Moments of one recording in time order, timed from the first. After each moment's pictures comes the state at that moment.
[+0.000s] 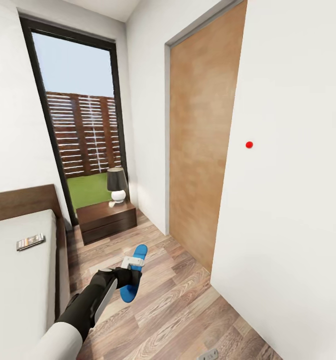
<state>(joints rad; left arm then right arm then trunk) -0.57 -0.02 -0.19 -0.83 0.07 0.56 -0.17 -0.10 0.06 0.26 -0.75 -0.03 0.16 0.26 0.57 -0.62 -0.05</state>
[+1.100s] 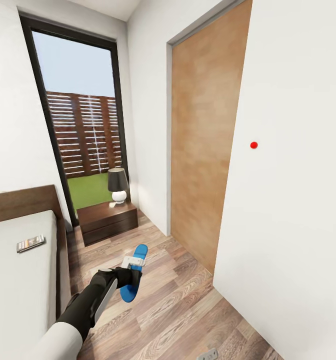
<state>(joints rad) -0.57 -0.02 -0.19 -0.83 0.07 0.56 -0.17 -0.10 0.06 0.26 -0.75 -0.03 0.16 0.26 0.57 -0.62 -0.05</state>
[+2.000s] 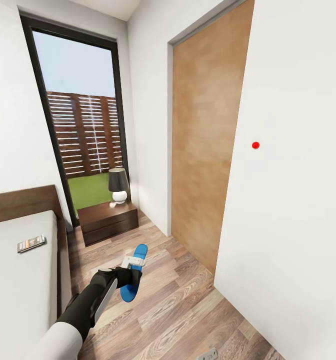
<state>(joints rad) -0.57 -0.02 -0.19 -0.83 0.07 0.56 -0.17 -0.10 0.06 0.26 -0.75 -0.03 0.16 0.26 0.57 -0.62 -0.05</state>
